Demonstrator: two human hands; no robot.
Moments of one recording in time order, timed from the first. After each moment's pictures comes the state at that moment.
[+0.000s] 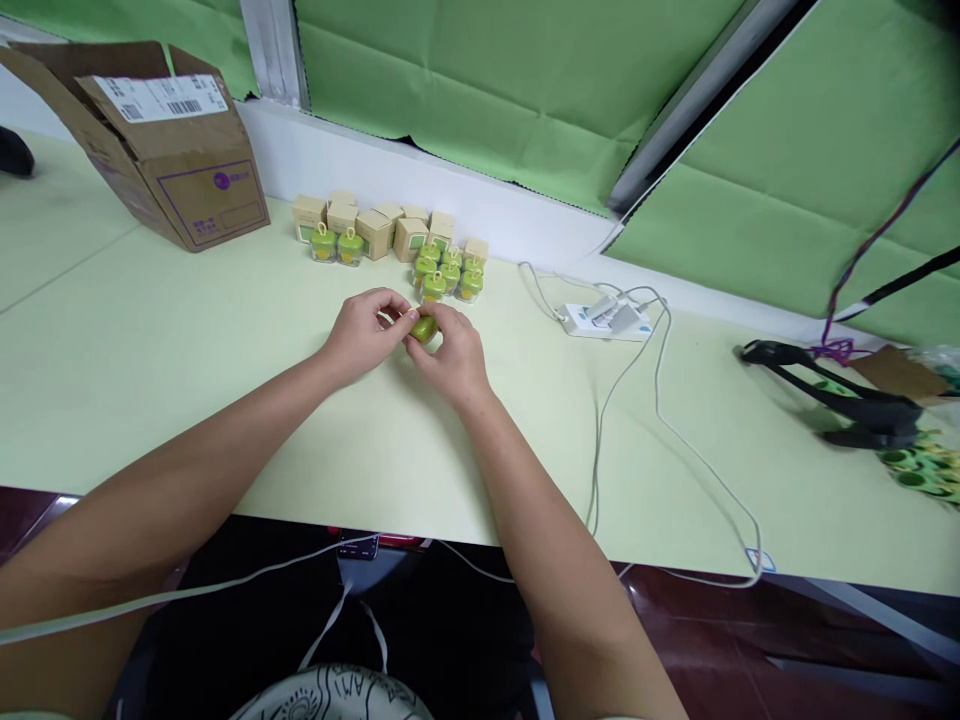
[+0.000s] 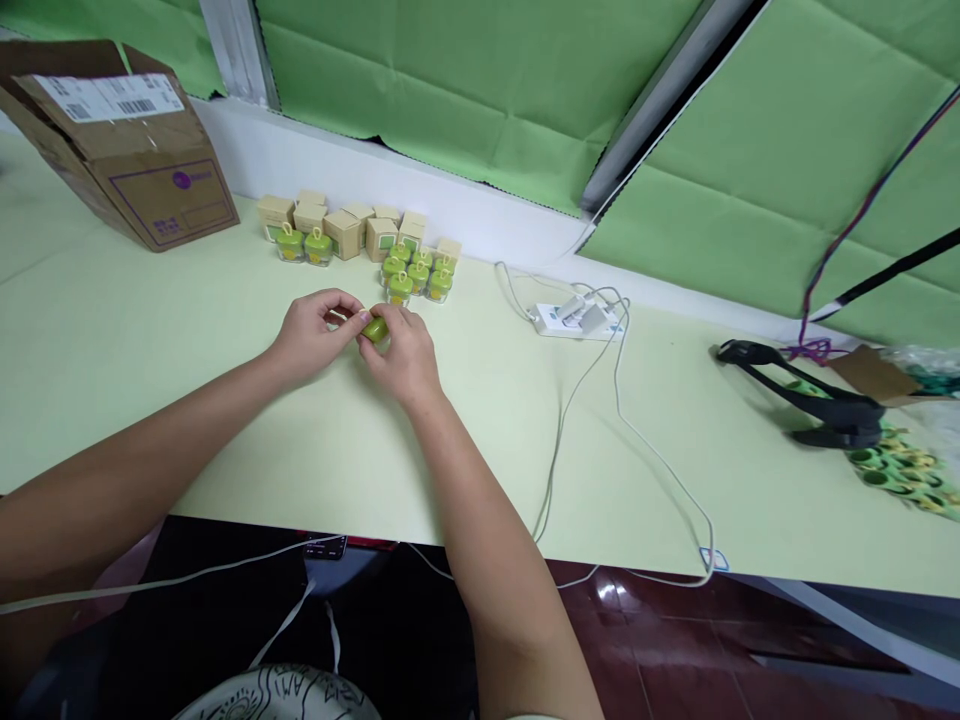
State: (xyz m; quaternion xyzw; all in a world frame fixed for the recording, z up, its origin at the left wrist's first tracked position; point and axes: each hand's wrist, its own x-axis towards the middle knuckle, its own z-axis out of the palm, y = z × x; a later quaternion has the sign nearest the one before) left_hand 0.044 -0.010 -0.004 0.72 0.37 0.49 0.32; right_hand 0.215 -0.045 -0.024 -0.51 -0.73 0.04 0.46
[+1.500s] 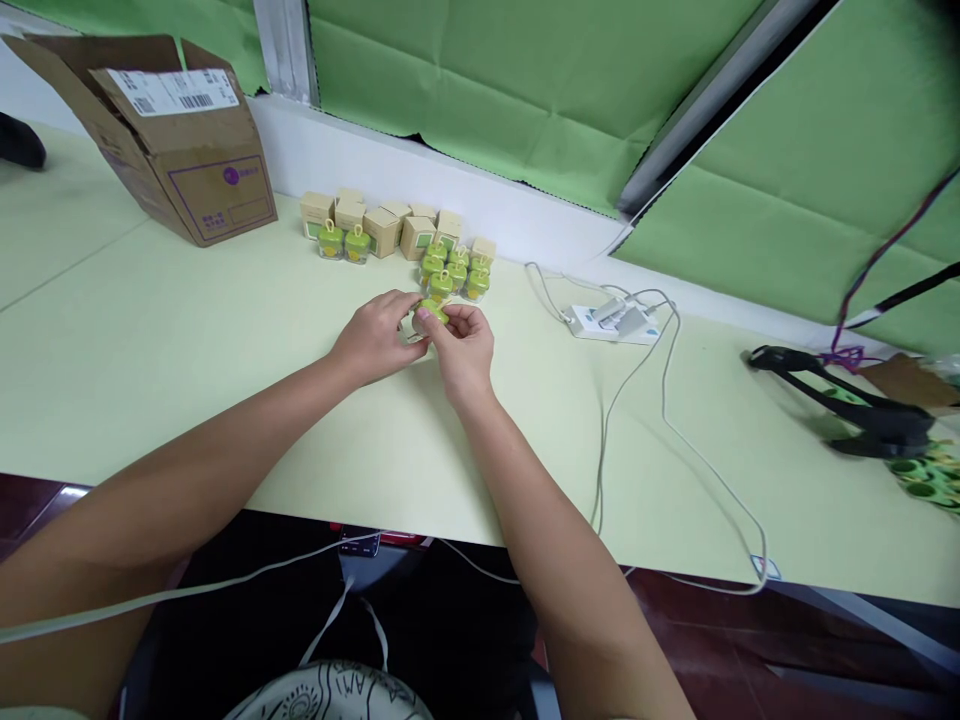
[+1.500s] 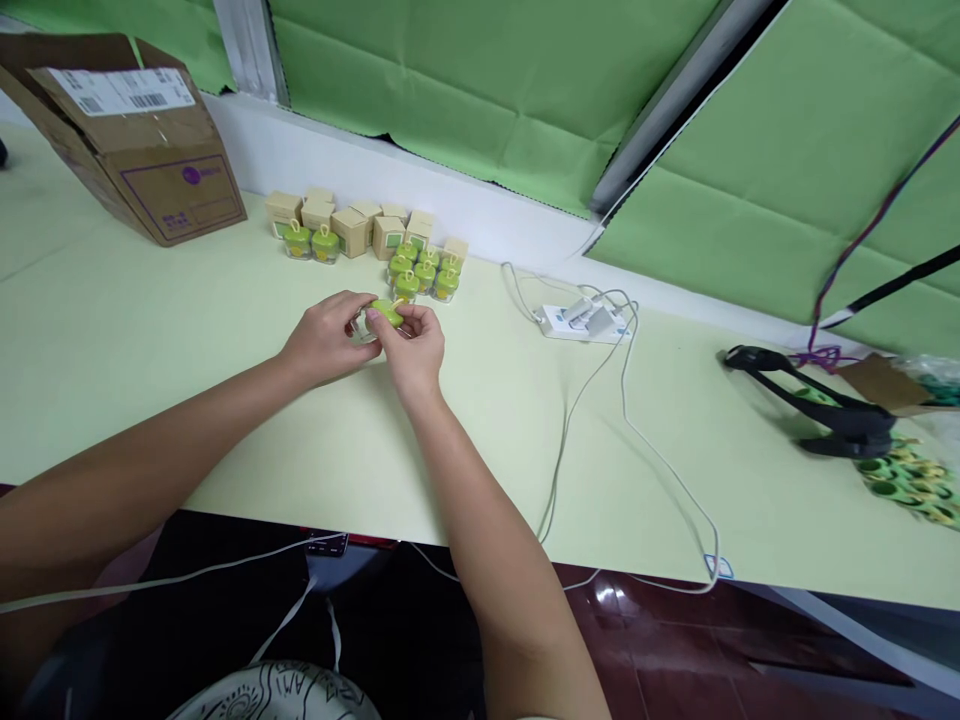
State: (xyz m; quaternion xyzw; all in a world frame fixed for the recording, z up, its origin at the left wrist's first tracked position) left_hand 0.044 -0.009 -0.018 0.82 0.37 0.42 0.11; right_hand 0.190 -0.047 -0.017 -0.50 -0.40 0.36 0.67
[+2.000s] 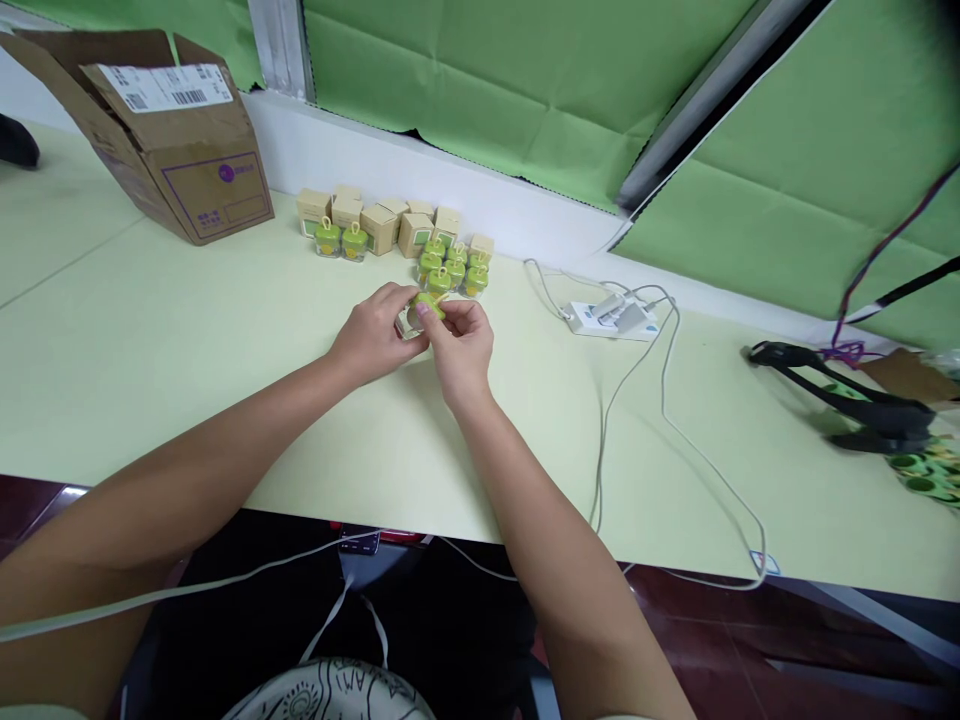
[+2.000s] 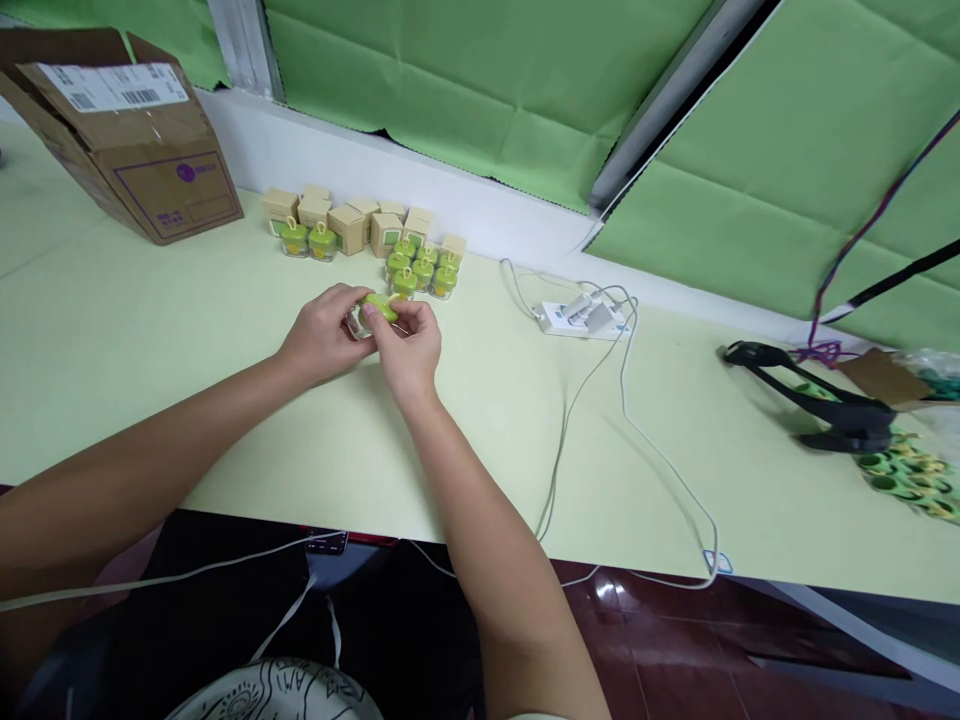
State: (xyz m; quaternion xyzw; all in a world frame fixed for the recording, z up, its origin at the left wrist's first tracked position) left_hand 0.047 -0.013 -0.012 0.80 0.38 0.45 0.13; right_hand 0.185 -0.051 -0.014 -0.50 -0.45 0.32 0.67
